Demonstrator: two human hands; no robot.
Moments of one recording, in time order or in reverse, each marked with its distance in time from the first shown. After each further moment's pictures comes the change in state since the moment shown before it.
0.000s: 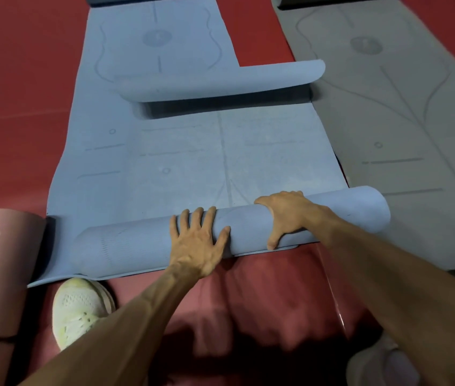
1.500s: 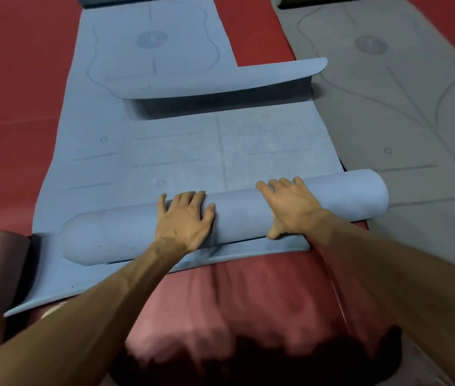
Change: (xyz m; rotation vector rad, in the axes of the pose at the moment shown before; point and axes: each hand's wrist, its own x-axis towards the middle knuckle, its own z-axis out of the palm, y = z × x) left_hand 0.078 -0.020 -0.024 -0.071 0.037 0.046; right_hand 0.032 0.011 -0.007 -0.407 0.309 0.010
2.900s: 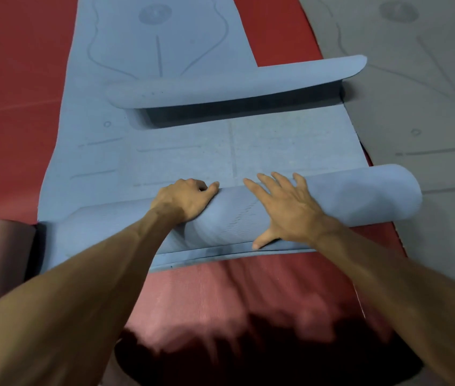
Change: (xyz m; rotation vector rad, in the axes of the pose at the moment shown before) left_hand 0.040 -0.022 -0.009 -0.049 -0.282 -0.117; right_hand -0.006 -0.036 0.008 0.183 -0.027 -0.012
